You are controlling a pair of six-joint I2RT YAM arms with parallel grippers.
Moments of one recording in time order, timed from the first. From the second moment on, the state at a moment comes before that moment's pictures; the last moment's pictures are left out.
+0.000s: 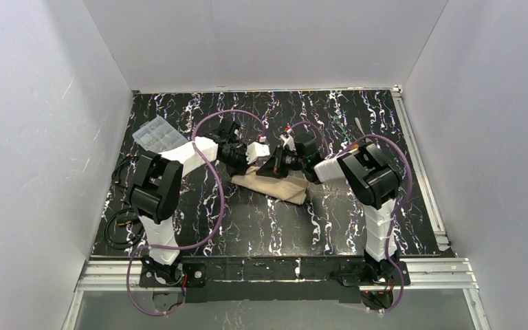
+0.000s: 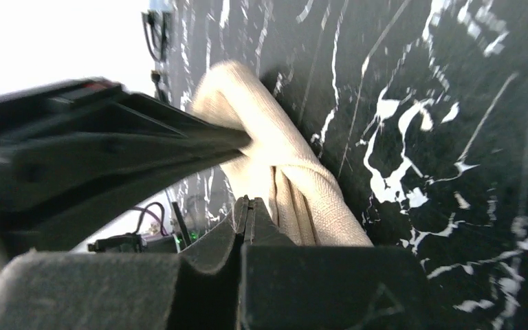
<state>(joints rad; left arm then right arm) -0.44 1.86 1.24 -0.55 0.44 0.88 0.58 2.07 0.99 0.59 -0.67 0.97</state>
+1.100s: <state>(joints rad) -0.47 1.86 1.19 -0.50 0.39 0.91 0.42 1.63 0.68 0.37 -0.90 0.80</state>
